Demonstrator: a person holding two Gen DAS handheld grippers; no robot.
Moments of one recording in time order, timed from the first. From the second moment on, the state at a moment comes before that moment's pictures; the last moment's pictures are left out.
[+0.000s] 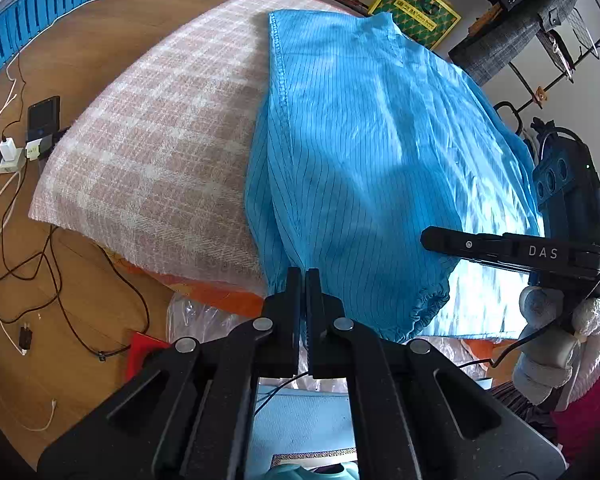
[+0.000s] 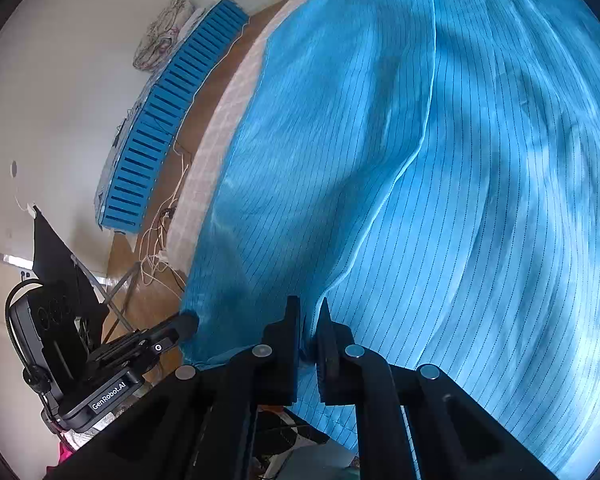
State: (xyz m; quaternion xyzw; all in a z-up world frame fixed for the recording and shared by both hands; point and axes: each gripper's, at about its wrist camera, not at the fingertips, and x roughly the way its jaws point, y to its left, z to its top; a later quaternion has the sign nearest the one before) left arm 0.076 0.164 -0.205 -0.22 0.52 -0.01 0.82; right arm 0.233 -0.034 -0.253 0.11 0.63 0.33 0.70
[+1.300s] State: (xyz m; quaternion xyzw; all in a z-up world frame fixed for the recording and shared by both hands) left arm 0.176 0.223 -0.250 -0.42 0.51 -0.04 0.75; right arm 0.230 -0.040 -0.245 -0.01 0.58 0.34 0.74
